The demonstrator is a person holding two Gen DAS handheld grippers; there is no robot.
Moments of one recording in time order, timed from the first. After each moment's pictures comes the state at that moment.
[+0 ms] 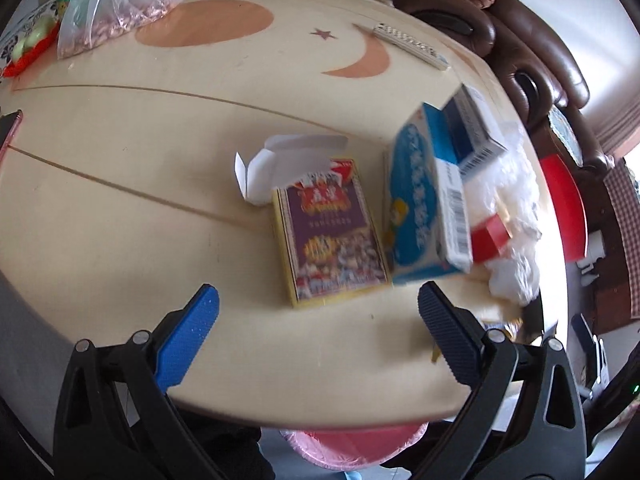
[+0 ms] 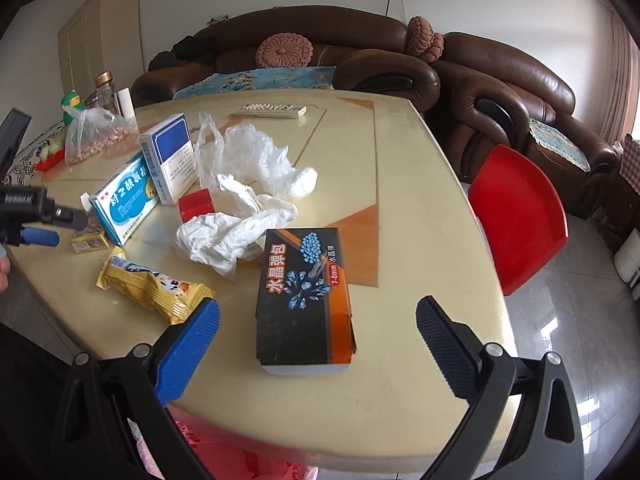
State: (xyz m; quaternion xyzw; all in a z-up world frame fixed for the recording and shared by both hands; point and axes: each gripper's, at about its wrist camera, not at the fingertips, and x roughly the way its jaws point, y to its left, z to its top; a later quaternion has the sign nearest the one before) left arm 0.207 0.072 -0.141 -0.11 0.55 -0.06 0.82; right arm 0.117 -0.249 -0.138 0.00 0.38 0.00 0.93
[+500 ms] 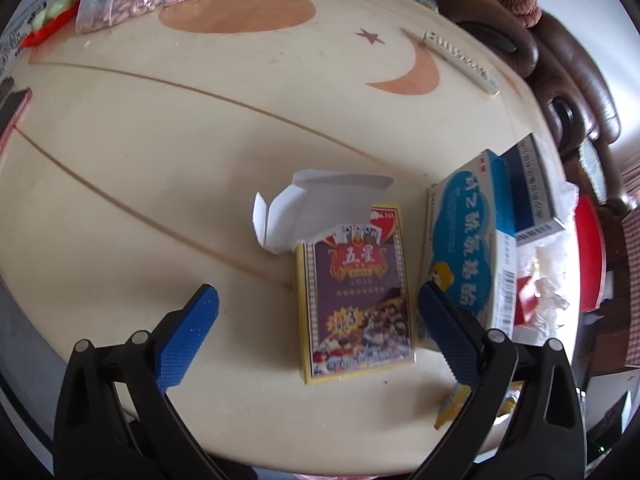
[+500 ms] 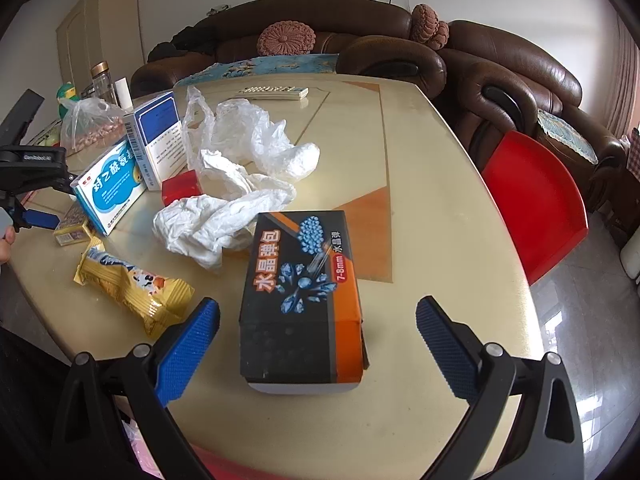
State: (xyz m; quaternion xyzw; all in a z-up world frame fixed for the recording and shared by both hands) left arm 0.251 0.077 -0.155 -0.14 0.57 0.01 0.81; right arm 0.134 -0.252 -0.162 0.01 0.40 0.01 0.92
